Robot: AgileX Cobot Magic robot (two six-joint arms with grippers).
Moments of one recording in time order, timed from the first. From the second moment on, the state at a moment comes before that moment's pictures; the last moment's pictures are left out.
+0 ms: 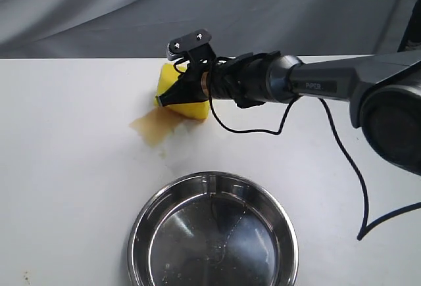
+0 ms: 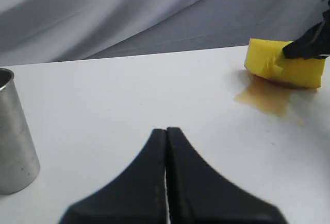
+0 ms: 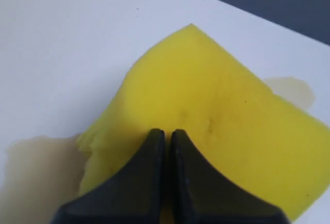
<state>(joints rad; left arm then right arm) -0.05 0.05 0.00 -0.01 0.27 0.07 0.56 2.40 -1.74 -1.75 -0.07 1.70</state>
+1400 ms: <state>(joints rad) -0.05 0.05 0.00 -0.01 0.27 0.07 0.56 2.30 -1.74 -1.75 -0.46 1.76</state>
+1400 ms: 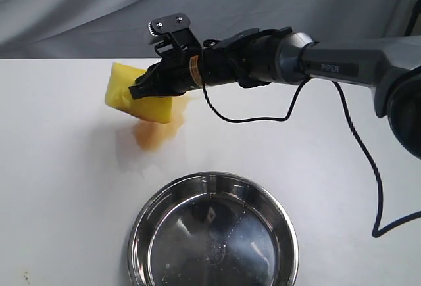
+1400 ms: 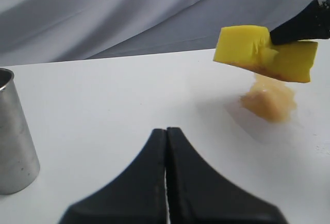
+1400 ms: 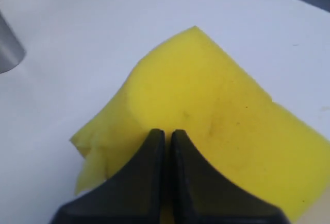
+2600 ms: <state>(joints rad) -0.05 0.05 0.00 -0.01 0.27 0.07 0.55 2.43 -1.75 -1.74 -0.58 1.78</state>
